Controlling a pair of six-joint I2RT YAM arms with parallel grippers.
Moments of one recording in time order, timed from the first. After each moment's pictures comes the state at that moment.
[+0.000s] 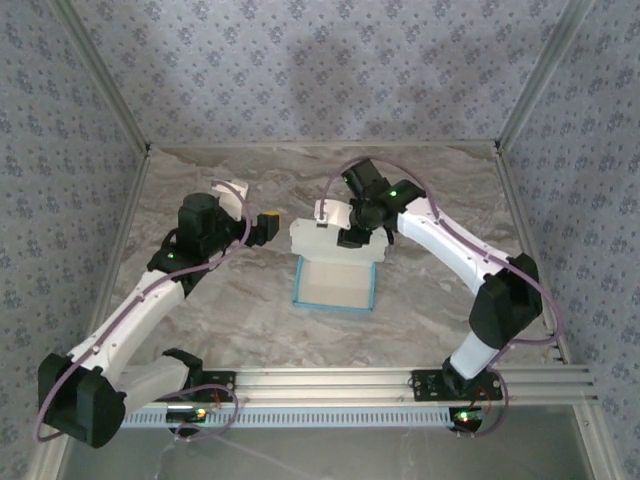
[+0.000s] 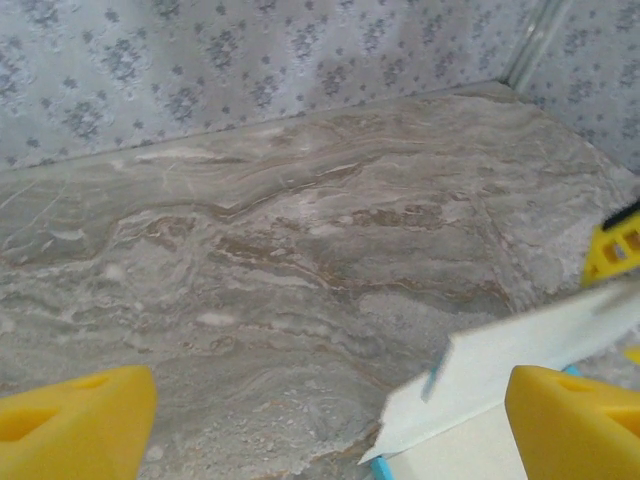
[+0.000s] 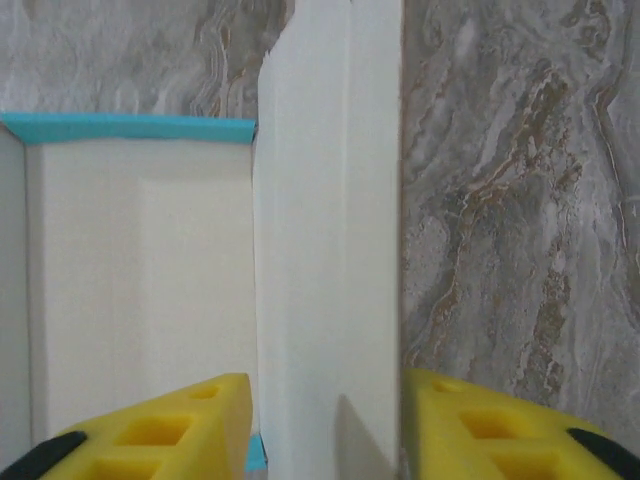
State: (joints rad) left arm -0.40 1.06 0.82 -0.13 0.21 -0.07; right arm 0.61 1.64 1.48 -0.87 -0.17 -0.85
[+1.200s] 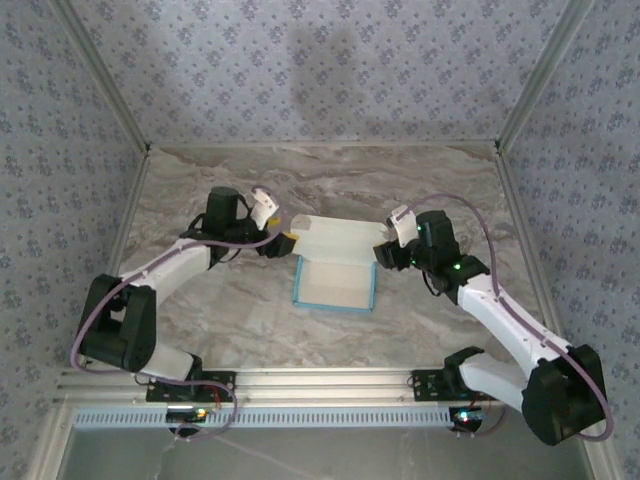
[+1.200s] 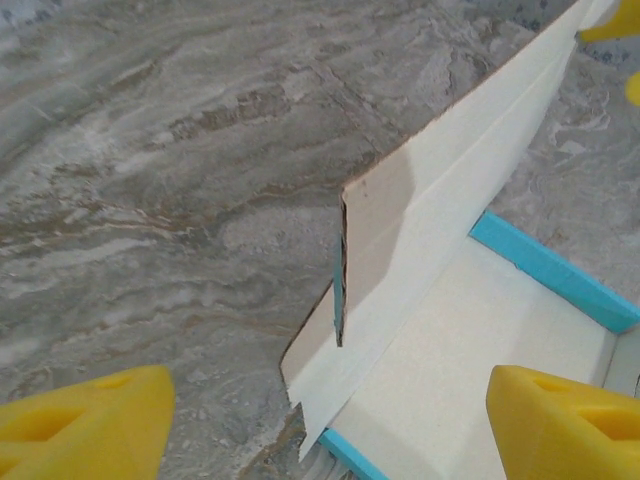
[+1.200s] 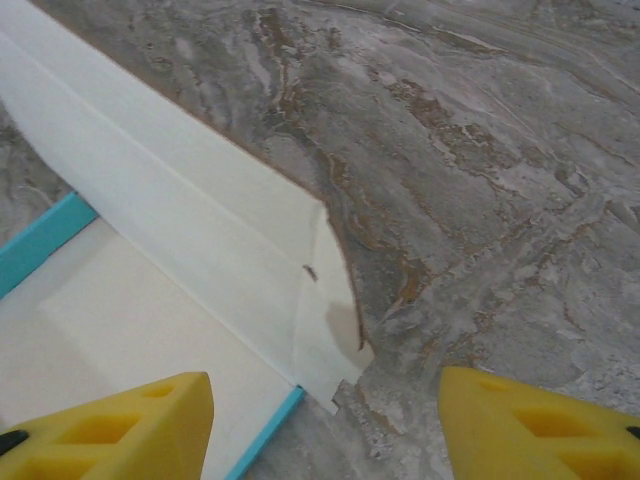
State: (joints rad) left arm -0.35 1.46 0.84 -0.02 0.68 0.25; right arm 0.39 1.07 0.69 -0.27 -0.13 -0.11
